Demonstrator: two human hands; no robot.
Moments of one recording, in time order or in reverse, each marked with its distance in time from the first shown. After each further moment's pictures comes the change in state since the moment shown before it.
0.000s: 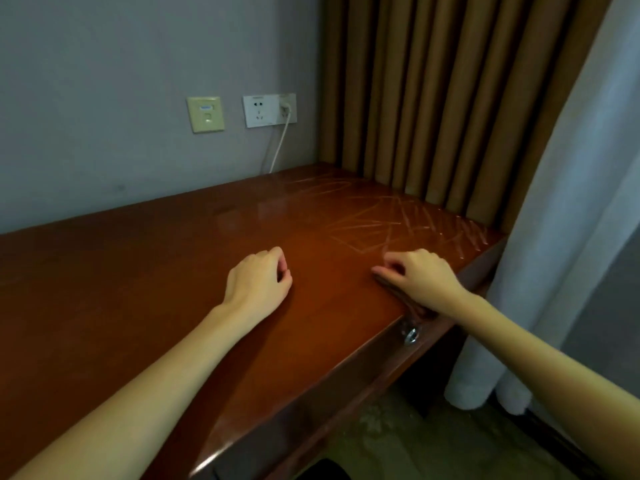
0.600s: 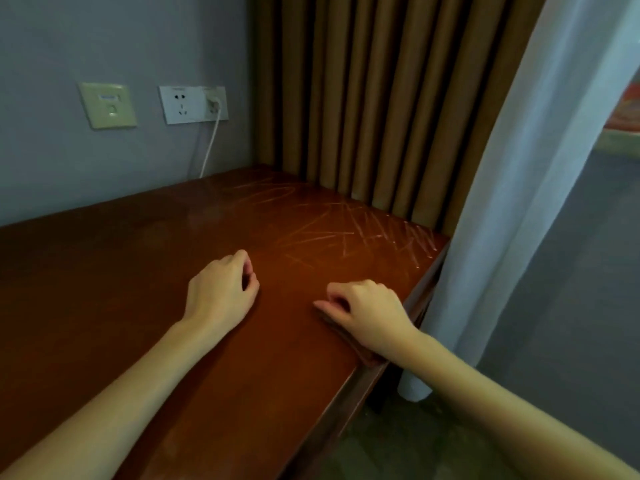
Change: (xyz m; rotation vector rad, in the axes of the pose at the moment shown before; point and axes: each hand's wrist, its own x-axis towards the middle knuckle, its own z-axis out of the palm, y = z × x) left_hand 0.059 -0.007 0.034 -0.069 0.011 0.126; right_hand -0.009 -0.046 0.004 0.039 -0.008 0.044
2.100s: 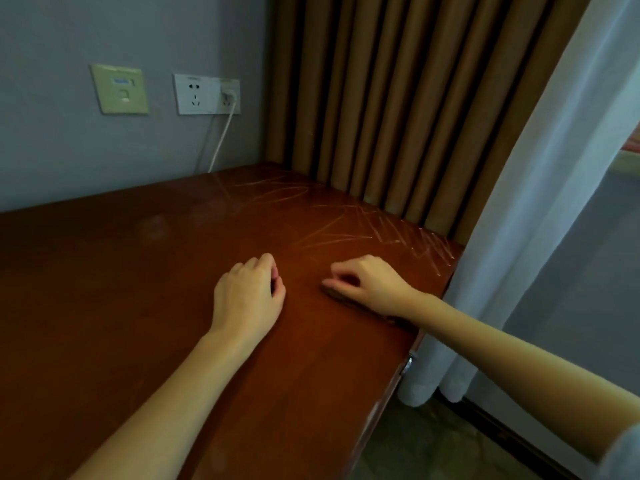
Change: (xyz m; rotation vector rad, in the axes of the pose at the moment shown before) left_hand -0.009 -0.001 0.001 -0.051 0.057 -0.007; right_hand 0.071 0.026 0.017 0.059 -0.056 -0.224
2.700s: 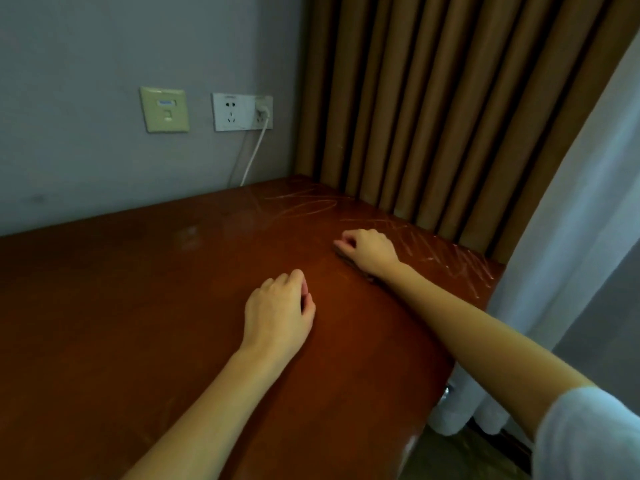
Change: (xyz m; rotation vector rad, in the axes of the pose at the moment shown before) left_hand 0.001 0.001 -0.001 -0.009 0.000 -0.004; right_hand 0.106 0.035 0.018 -0.106 0.074 0.387
